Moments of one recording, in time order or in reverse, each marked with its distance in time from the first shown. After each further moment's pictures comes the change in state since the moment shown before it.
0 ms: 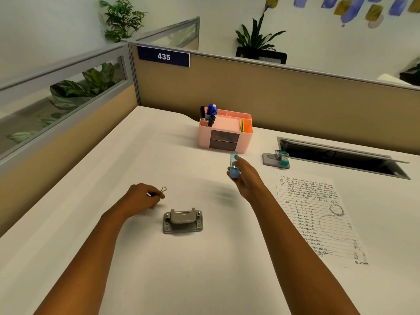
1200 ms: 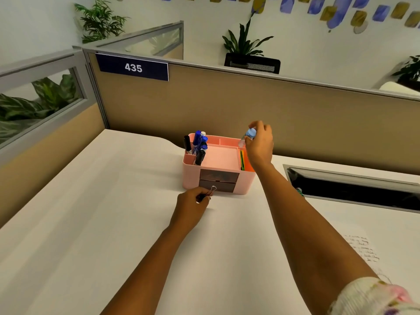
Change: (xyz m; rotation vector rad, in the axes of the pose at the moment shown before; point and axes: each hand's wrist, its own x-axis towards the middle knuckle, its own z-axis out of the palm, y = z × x) left_hand 0.173 0.130 0.079 -0.315 0.118 0.212; right_hand 0.221 -0.122 0.028 -0.955 0.464 -0.816
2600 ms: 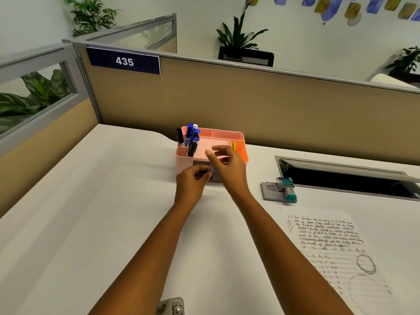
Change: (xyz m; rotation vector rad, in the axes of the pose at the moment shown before) left_hand 0.005 0.038 0.008 -0.042 0.122 0.005; right_hand -0.108 -0.030 -0.013 0.441 -0.256 0.110
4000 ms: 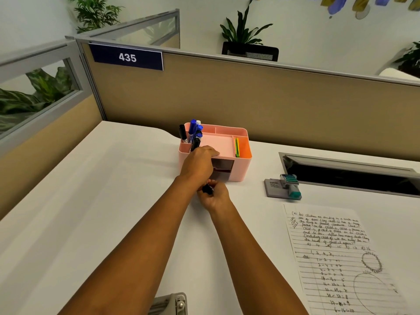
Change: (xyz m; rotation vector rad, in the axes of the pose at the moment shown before) left_hand 0.041 0.013 0.006 0.547 -0.119 0.206; right_hand -0.017 0.043 0.052 1.429 0.199 1.130
